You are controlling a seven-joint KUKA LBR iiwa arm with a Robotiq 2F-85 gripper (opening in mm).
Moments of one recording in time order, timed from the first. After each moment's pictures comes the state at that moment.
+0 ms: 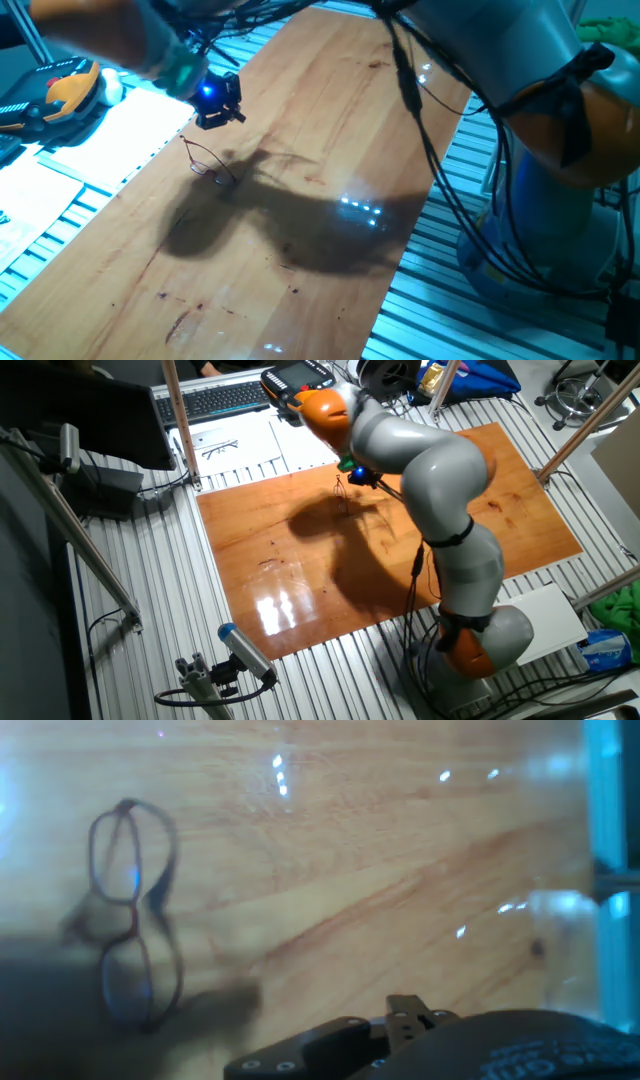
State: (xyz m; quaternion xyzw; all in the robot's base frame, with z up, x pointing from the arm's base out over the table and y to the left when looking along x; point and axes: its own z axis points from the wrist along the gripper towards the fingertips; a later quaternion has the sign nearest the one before) arm 0.596 -0.016 0.117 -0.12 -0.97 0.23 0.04
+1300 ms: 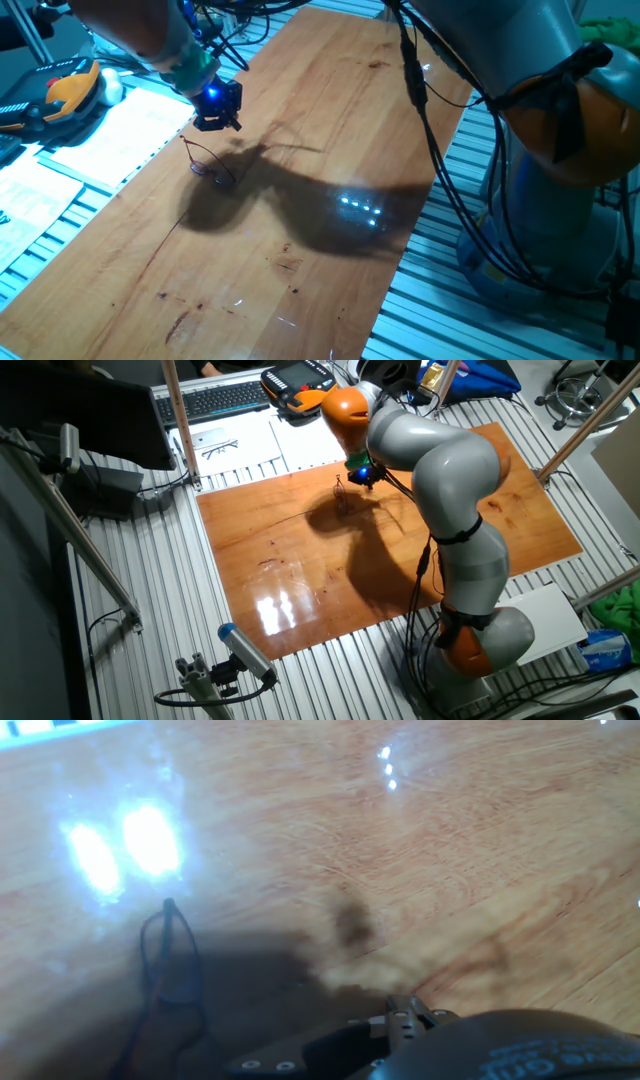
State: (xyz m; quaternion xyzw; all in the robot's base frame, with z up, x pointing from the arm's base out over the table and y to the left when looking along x) arm 0.617 -0.010 0.093 -0.15 -0.97 0.18 0.03
